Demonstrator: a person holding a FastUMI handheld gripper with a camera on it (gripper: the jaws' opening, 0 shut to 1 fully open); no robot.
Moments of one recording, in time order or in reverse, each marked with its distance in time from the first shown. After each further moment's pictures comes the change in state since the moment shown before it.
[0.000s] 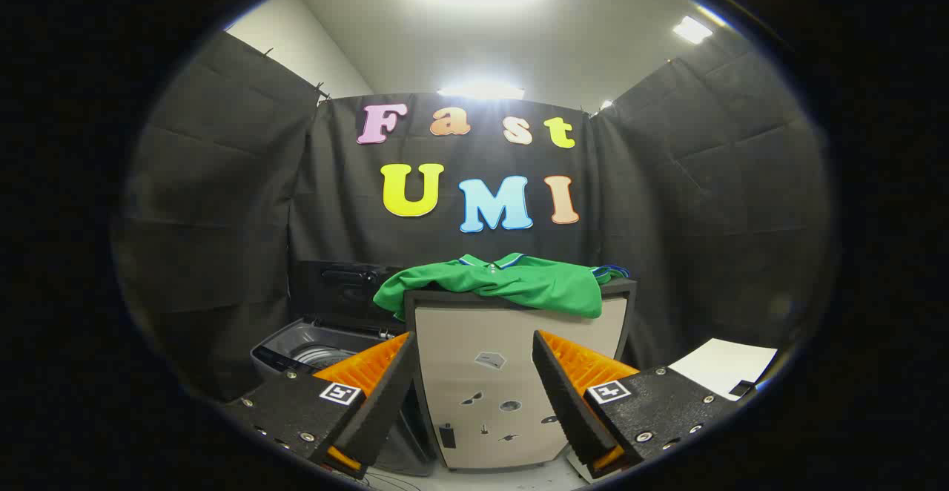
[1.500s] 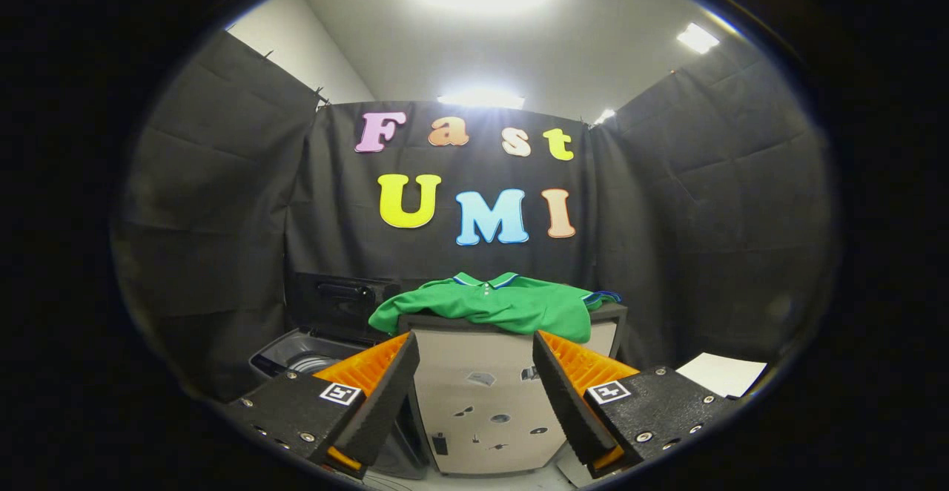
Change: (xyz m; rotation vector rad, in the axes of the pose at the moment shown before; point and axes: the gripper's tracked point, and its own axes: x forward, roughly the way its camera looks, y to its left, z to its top) arm 0.011 -0.018 0.047 0.000 -0.016 -0.026
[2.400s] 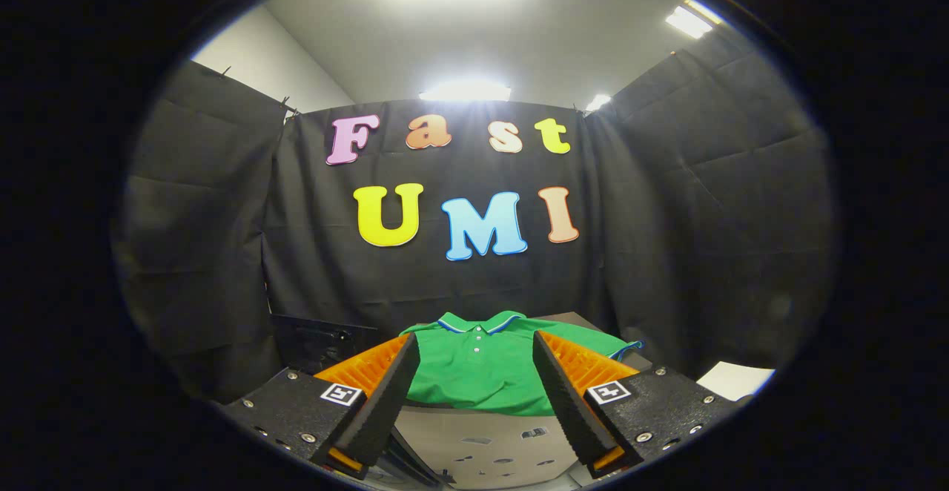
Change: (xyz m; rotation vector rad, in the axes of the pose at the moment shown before) arm 0.139 -0.023 0.061 0.058 0.061 0.011
